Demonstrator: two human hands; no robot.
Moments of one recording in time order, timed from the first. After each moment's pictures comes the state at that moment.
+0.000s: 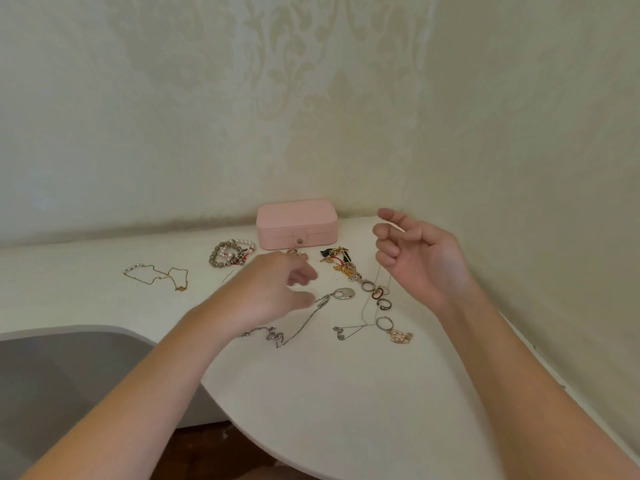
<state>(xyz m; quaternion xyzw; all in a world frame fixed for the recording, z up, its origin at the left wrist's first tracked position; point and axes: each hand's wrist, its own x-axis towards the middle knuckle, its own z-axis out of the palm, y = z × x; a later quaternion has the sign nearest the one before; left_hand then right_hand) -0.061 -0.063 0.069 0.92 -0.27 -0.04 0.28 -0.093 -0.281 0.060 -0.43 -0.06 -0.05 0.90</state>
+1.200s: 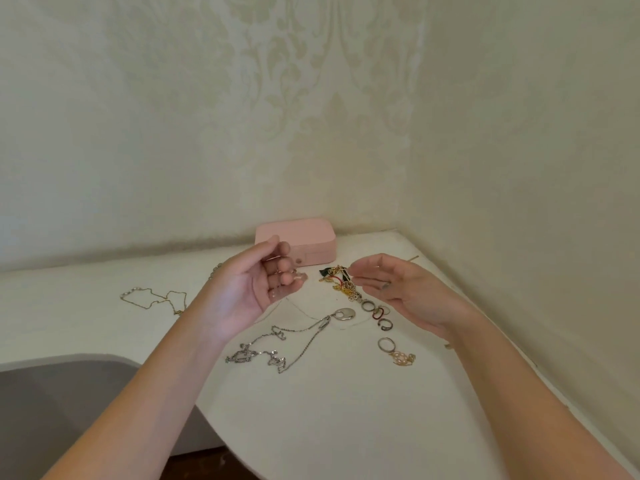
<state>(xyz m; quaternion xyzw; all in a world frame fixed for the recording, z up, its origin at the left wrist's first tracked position) -0.043 -0.056 0.085 0.50 -0.15 -0.23 0.82 -0.091 -0.291 0.044 -0.70 -0.06 0.01 0.72</state>
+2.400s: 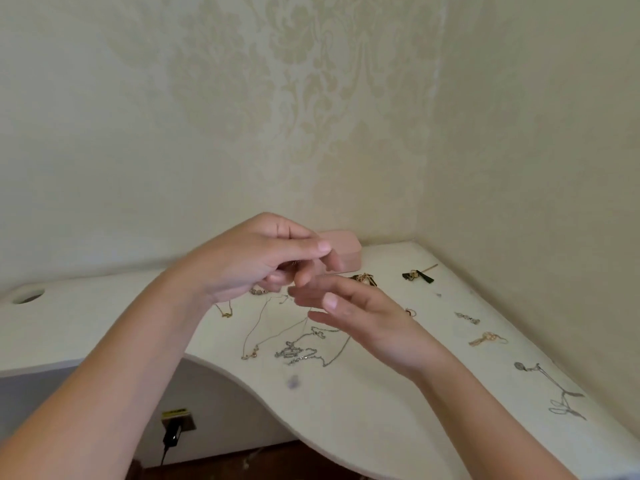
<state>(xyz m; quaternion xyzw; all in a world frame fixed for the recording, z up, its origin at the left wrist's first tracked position) -0.097 0.004 0.180 0.76 -0.36 -0.18 0.50 -0.139 -0.163 0.076 -0.69 -0.21 -0.01 0.69</state>
